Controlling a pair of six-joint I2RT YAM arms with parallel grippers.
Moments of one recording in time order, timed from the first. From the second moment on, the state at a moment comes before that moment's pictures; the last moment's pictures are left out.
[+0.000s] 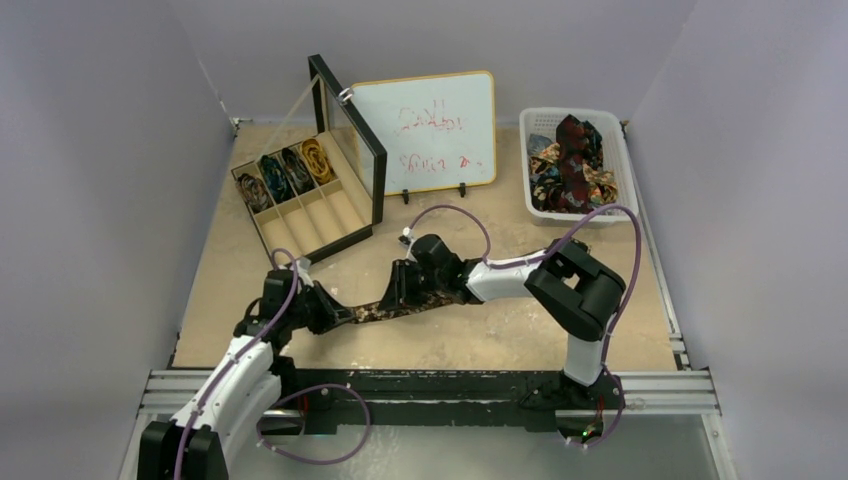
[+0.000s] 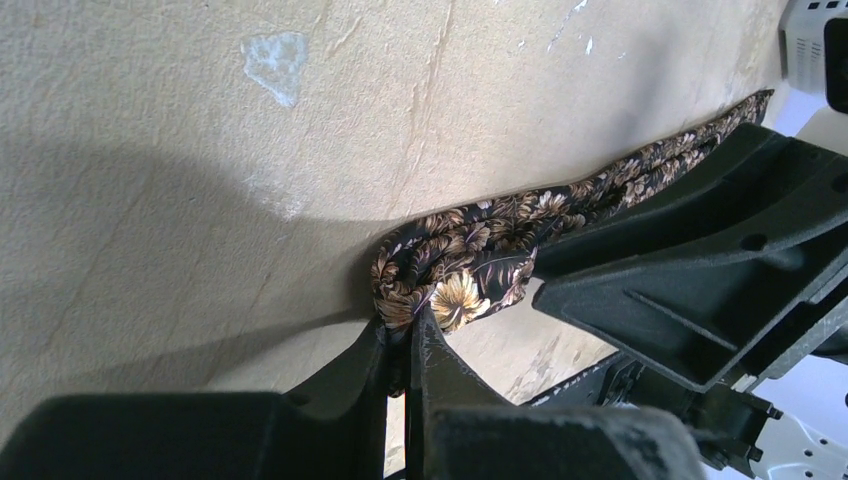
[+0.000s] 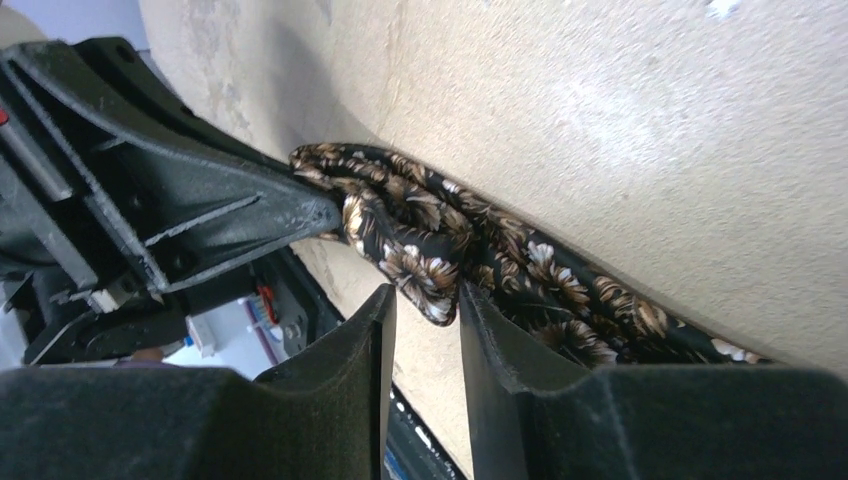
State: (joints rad) left arm -0.15 0.71 0.18 -0.31 0.43 -0.82; right arm 0.93 1.85 0.89 0.25 -0.41 0.95
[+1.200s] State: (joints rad) left arm -0.22 0.88 0.43 -0.40 0.45 -0.77; right arm 0.92 1.90 0.94 0.22 -0.31 0.92
